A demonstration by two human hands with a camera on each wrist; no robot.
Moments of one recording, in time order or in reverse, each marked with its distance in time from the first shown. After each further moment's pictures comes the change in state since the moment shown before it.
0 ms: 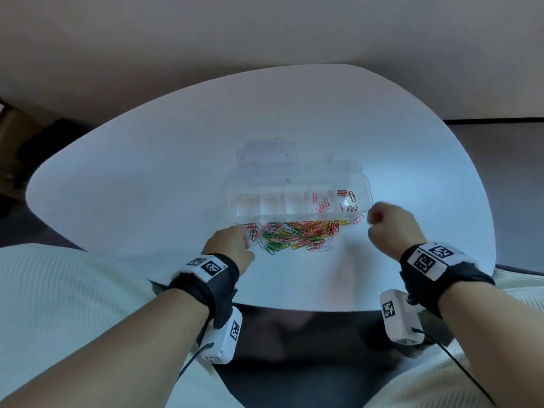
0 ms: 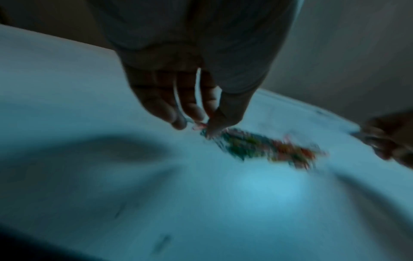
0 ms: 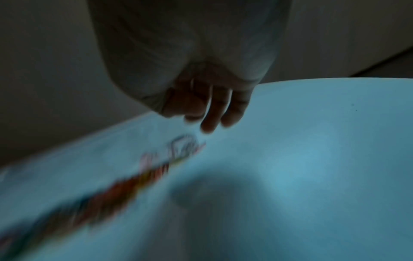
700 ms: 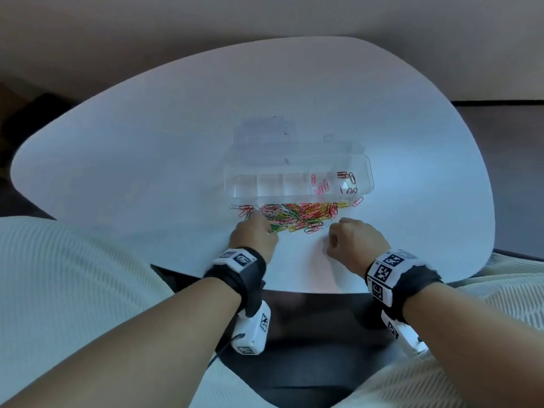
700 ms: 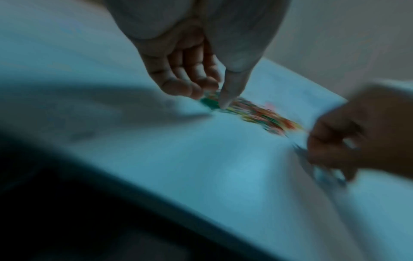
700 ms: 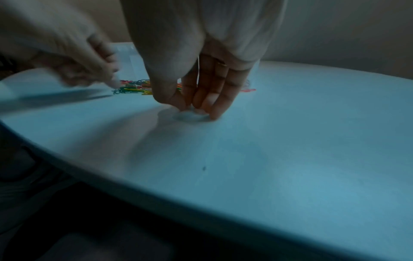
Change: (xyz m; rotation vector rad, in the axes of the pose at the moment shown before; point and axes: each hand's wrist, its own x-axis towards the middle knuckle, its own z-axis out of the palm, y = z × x) left_hand 0.006 0.027 0.049 -0.236 0.121 -0.007; right_hand -0.027 -0.001 0.060 -0.373 -0.143 -0.377
